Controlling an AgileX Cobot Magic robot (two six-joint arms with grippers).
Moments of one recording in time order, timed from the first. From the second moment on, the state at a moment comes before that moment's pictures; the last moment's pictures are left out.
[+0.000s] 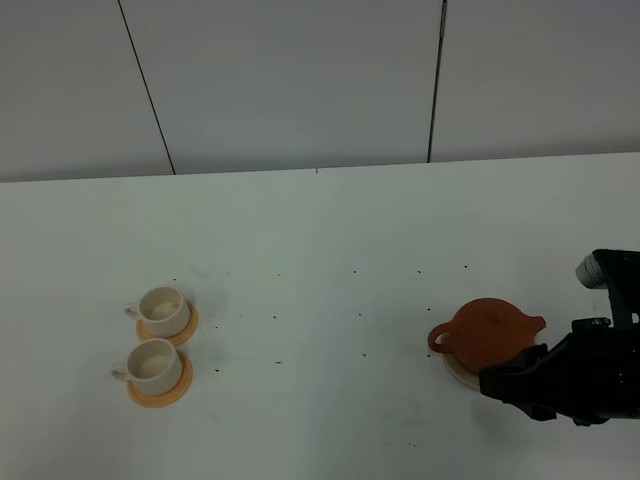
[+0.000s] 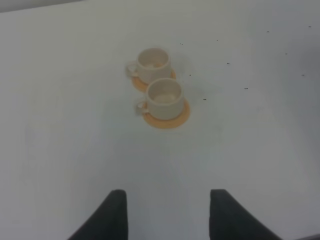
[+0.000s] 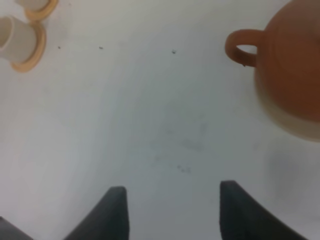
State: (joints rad) left arm -0.01 -0.01 -0.51 -0.08 1.05 0.18; right arm 0.29 1.30 -0.58 1.15 0.48 -0.91
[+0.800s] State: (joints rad) left arm -0.01 -0.01 -0.51 -0.08 1.05 0.18; right arm 0.40 1.42 -0.81 1.23 0.56 -1.11
